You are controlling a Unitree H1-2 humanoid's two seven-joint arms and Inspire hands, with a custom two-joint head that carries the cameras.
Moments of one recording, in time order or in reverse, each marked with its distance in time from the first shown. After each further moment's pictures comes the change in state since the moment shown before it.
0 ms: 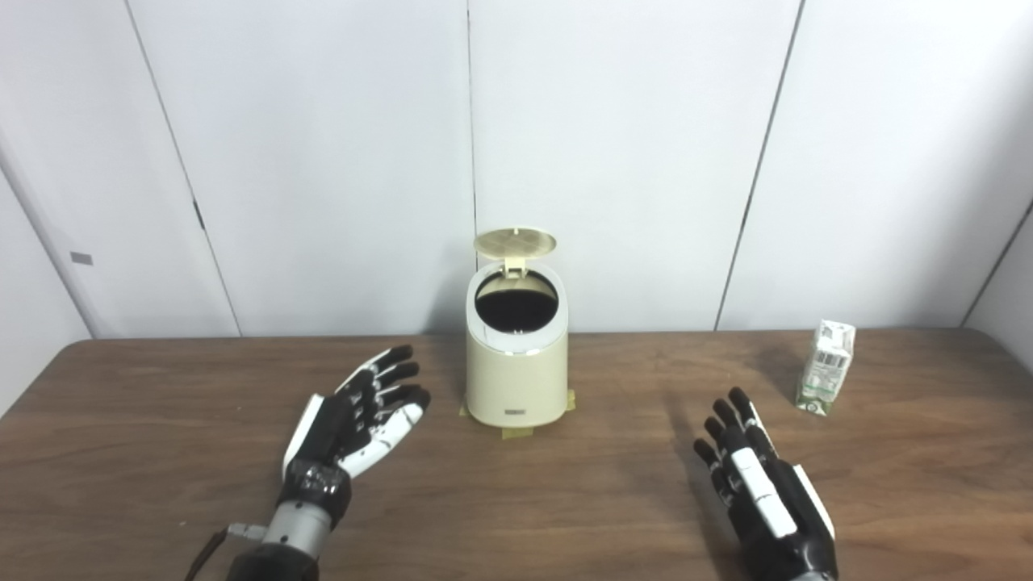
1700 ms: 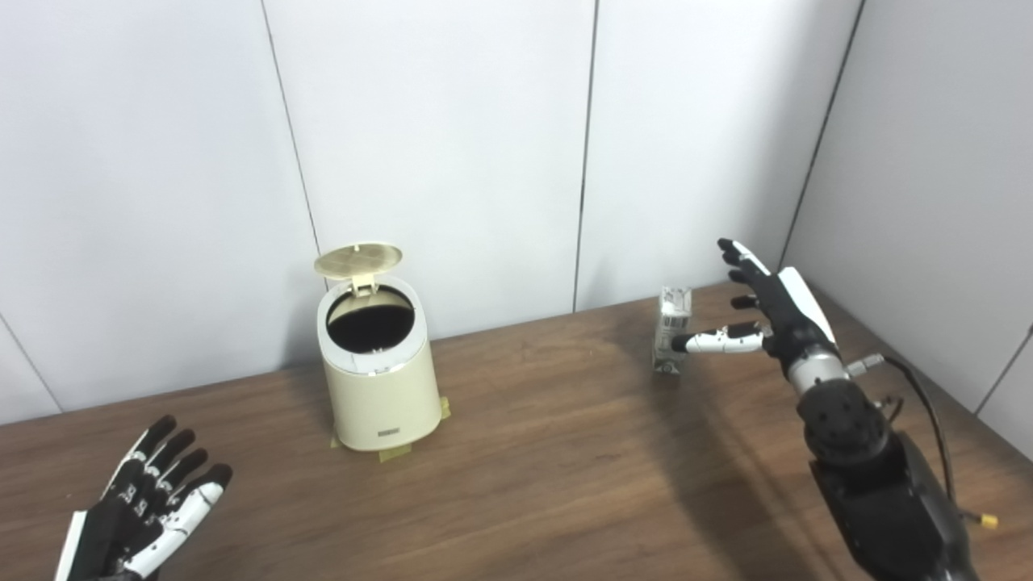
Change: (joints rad) left arm 0.022 0.068 0.045 0.022 -0.179 0.001 0.138; right arm -0.312 -0.479 -0.025 0.162 -0.624 0.247 -0.062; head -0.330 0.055
